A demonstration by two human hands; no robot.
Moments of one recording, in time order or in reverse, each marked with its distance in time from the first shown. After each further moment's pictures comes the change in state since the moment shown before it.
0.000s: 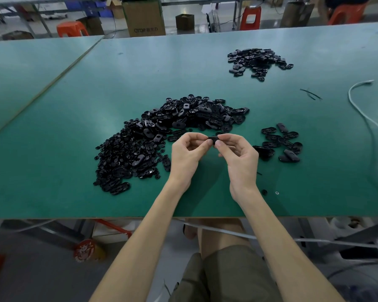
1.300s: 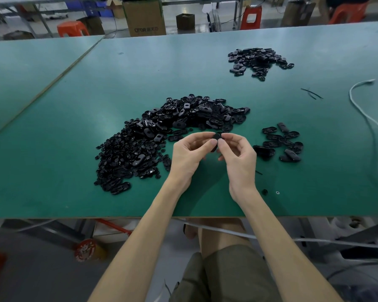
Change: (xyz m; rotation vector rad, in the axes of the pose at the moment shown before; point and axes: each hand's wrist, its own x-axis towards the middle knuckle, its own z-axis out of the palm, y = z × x) left_hand -0.001 -0.001 -0.001 -0.099 -0.110 -0.012; right_hand -0.001 0.004 0.000 -0.046 0.031 0.023
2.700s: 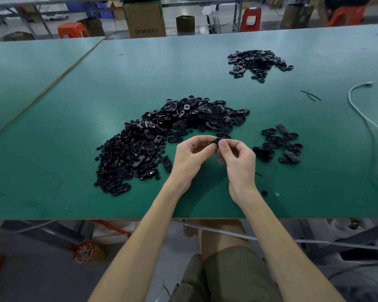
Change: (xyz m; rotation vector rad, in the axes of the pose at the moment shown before) left_hand -0.003 0.006 0.003 0.053 -0.048 0.006; right_hand 0.000 -0.002 -0.001 -0.054 -0.001 0.038
